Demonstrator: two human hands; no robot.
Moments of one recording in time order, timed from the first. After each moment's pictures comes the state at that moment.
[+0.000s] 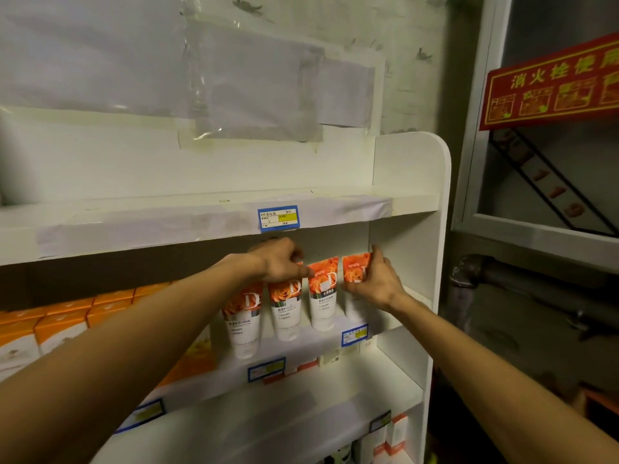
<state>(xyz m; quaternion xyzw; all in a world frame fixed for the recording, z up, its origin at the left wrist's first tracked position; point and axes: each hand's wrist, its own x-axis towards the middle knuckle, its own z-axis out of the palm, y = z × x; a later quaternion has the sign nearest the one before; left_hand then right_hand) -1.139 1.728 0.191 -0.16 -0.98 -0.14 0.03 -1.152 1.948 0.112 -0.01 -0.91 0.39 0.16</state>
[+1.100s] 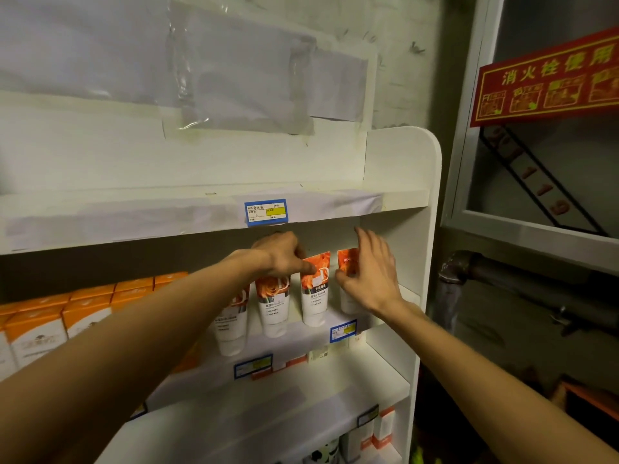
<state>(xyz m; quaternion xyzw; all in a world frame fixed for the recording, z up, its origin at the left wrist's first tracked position) -1.152 1.754 0.188 -0.16 -0.98 -0.13 0.03 -1.142 1.950 0.112 0.06 -0.91 0.22 0.34</state>
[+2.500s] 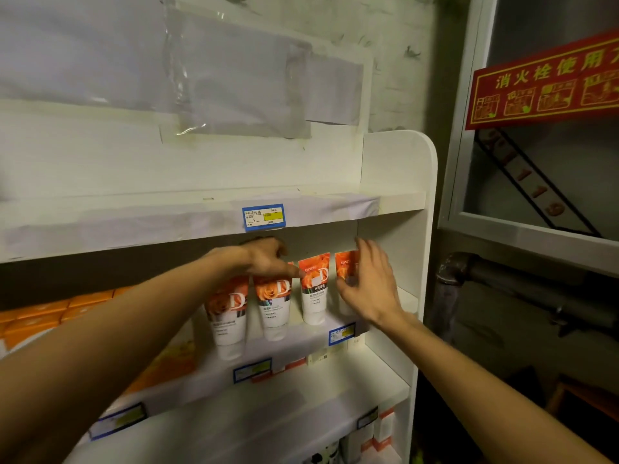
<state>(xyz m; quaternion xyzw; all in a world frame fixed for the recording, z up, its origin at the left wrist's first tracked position) -1.159 1.728 0.192 -0.13 -0.98 -0.13 -0.03 -1.138 1.951 0.100 0.06 -0.90 0.25 0.35</state>
